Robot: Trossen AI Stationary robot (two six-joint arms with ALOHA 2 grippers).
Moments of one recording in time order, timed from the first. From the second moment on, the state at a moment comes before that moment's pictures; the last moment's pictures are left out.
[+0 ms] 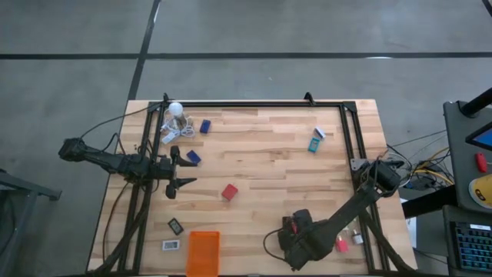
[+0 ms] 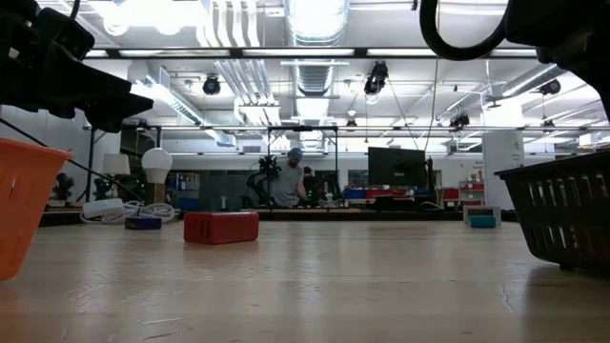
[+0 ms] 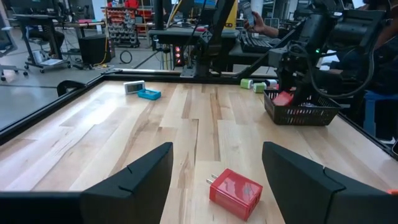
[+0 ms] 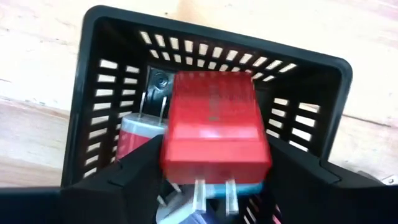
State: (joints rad) left arm -0.28 0.17 0.01 0.05 -0.29 -0.06; right arm 0.74 2.01 1.47 -1.10 0.19 2.14
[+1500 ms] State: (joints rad) left arm -0.28 0.17 0.01 0.05 -0.29 -0.06; right arm 0.71 1.84 1.47 -1.16 0.48 1.81
